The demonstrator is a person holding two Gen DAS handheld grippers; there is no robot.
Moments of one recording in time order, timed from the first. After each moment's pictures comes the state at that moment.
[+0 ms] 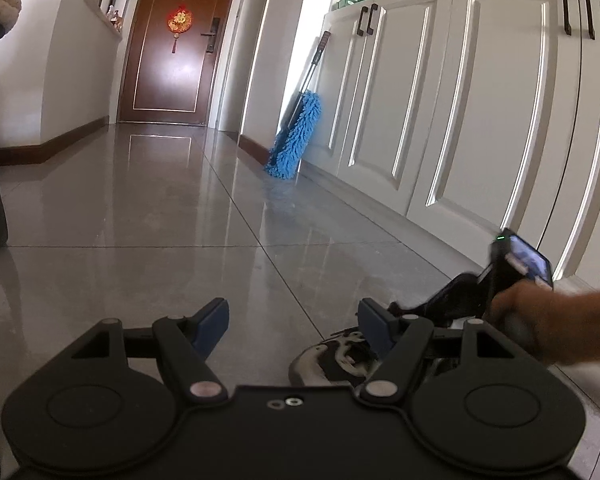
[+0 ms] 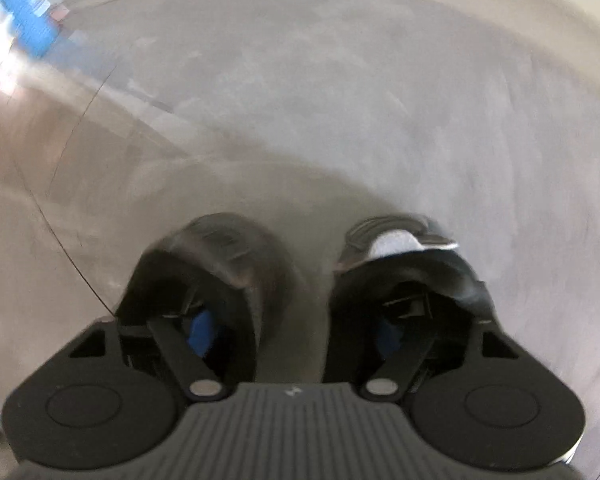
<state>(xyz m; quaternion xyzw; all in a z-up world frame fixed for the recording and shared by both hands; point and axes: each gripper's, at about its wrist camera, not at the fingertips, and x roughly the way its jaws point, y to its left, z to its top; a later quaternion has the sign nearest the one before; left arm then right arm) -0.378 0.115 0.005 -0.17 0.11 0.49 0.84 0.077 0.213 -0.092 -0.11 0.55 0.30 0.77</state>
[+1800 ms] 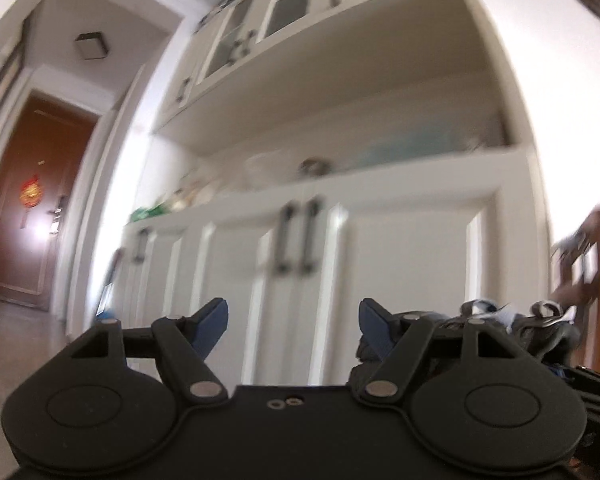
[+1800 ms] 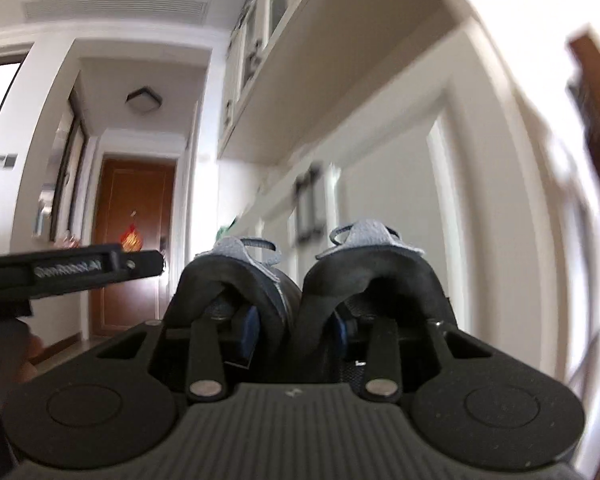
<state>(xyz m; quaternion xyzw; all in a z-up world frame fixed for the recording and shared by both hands) -0.129 -0.108 0.357 -0.03 -0.13 0.30 0.94 0.075 -0.261 0.275 0.11 -0.10 0.48 0.86</state>
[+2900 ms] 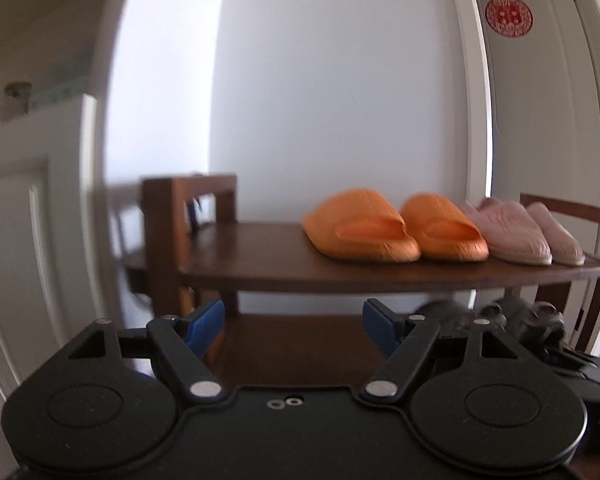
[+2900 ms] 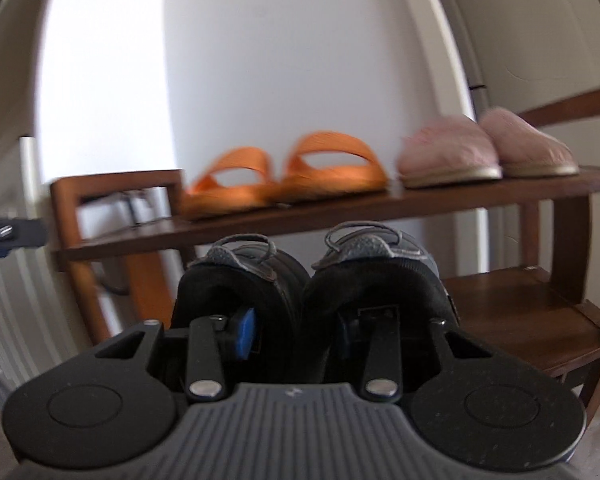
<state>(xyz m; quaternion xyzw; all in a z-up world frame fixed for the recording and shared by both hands) -0.005 -0.387 0.395 0.01 0.11 -0.01 0.99 0.101 -0.645 0.316 0.10 0.09 0.09 0.99</state>
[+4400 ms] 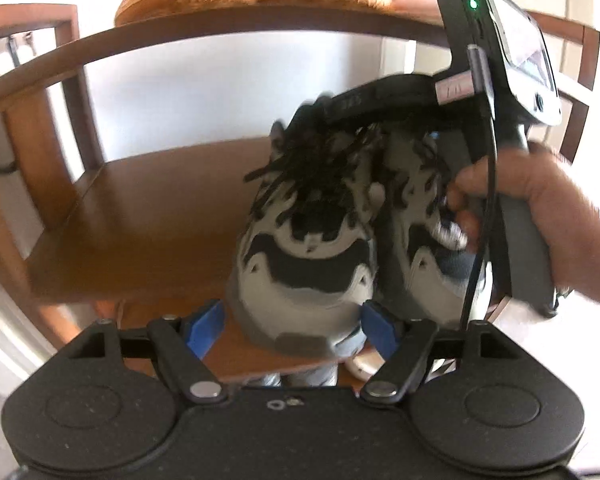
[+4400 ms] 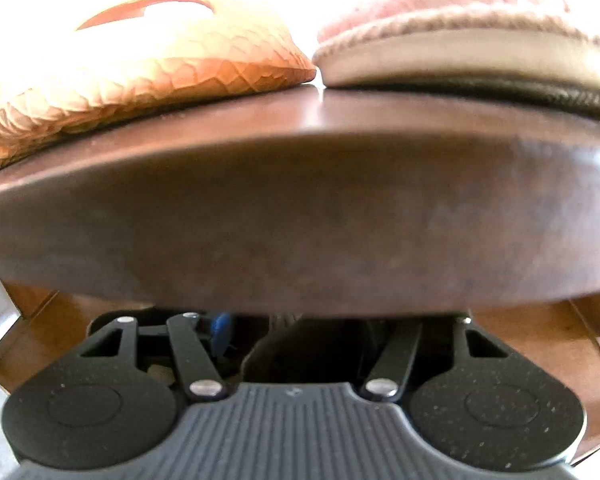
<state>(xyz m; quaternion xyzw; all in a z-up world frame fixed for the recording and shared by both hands) 0.077 -0.488 0.303 0.06 0.32 -0.12 0.94 0.275 -0.668 0.320 0.06 0.24 0.06 0.97</state>
